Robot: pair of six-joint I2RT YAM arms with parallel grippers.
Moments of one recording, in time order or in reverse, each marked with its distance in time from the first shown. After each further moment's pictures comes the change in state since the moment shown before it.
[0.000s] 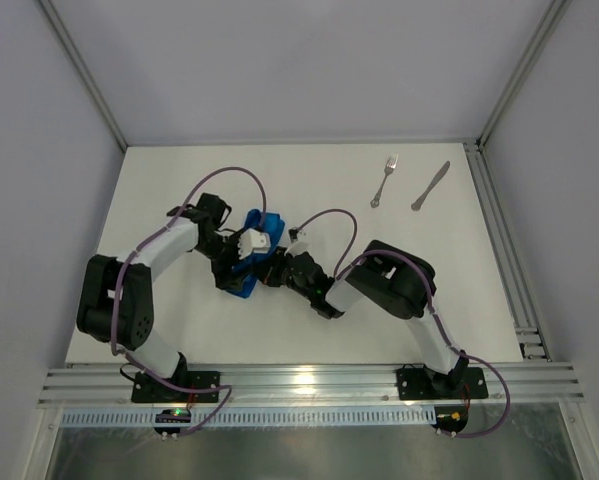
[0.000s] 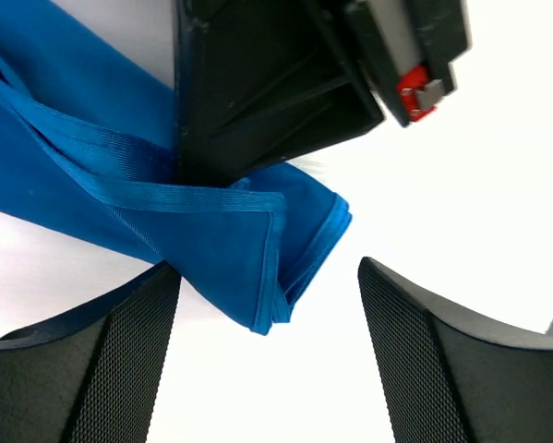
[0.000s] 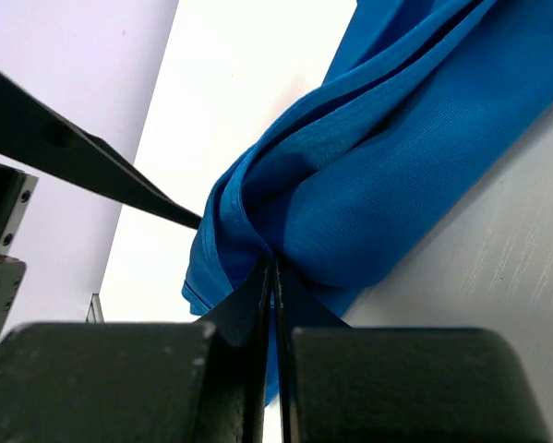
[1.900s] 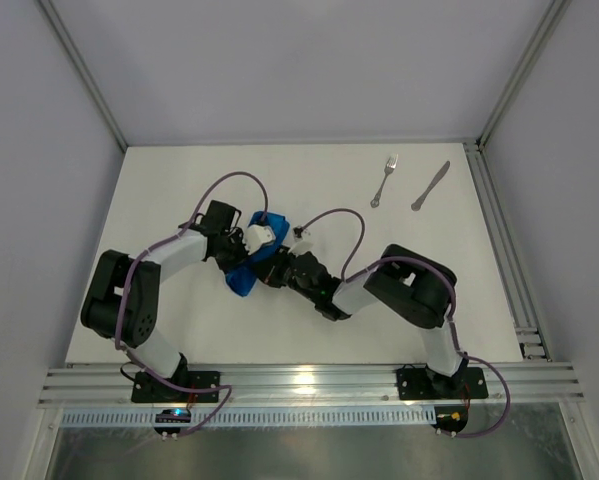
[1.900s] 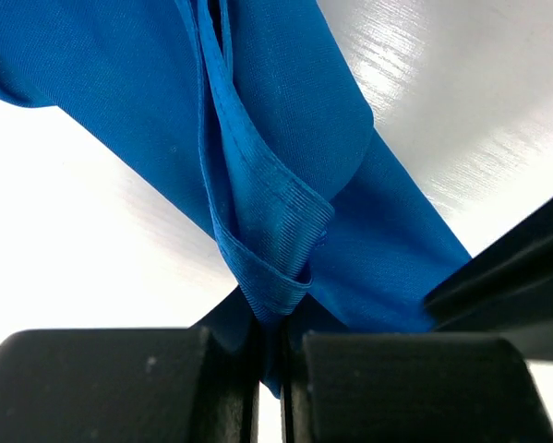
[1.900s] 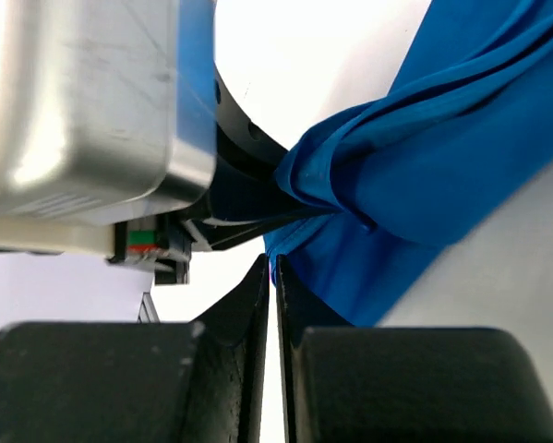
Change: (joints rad) left arm -0.055 0.025 -0.124 0.397 -0.275 -0.260; right arm 0.025 -0.164 -0.076 -0.083 0.033 0.078
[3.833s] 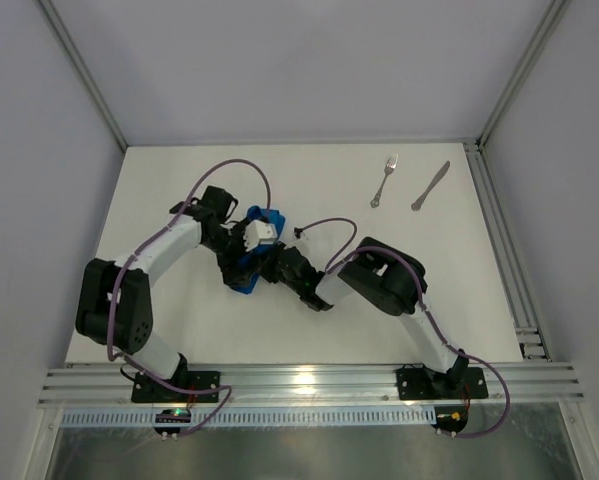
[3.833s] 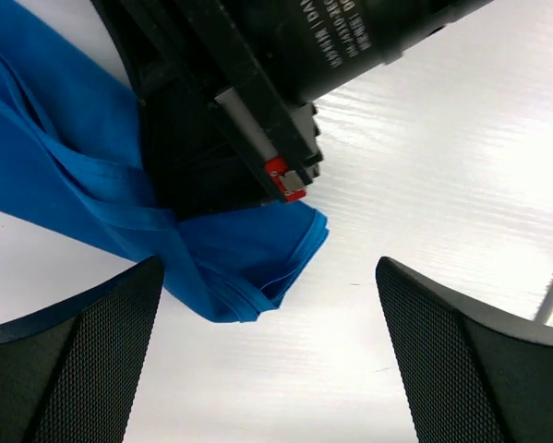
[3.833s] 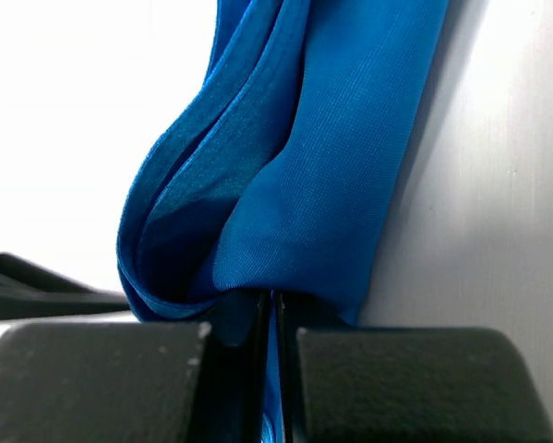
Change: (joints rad) left arm 0.002 -0.043 0.191 -0.399 0.246 0.156; right arm -0.035 0.240 0.217 -0.096 0.071 0.299
